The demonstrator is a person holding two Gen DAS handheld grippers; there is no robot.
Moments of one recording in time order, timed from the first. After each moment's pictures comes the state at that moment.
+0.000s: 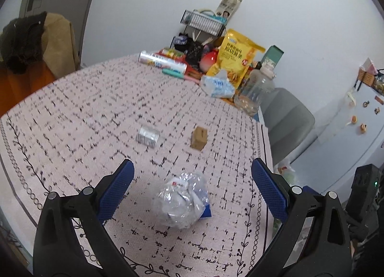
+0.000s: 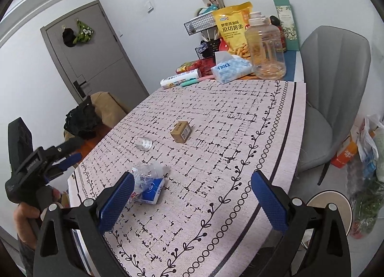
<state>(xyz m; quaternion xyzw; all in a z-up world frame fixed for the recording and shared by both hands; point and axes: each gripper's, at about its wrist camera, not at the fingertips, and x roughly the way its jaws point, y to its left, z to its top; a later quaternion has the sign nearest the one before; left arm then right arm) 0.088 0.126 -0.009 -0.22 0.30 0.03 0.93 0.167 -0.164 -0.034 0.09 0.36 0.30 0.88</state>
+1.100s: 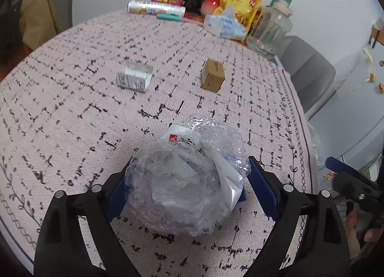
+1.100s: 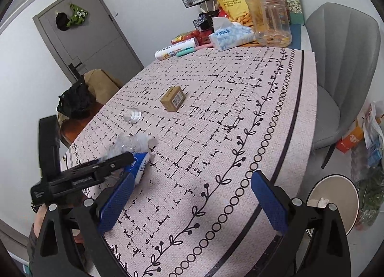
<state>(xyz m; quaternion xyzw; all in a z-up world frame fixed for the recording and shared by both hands) 0.136 0.100 -0.101 -0.16 0.41 0.02 0.90 0.186 -0.143 -0.088 0.06 0.42 0.31 0.85</state>
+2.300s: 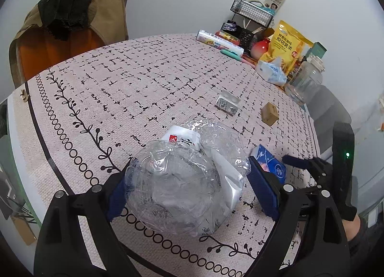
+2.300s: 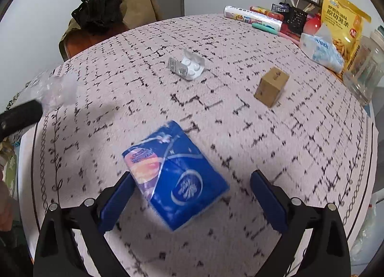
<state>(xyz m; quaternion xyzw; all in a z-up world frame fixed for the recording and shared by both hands) 0.037 0.192 -0.081 -0.24 0.34 0.14 0.90 0.196 0.038 -0.126 -0.20 0.42 0.37 0.81</state>
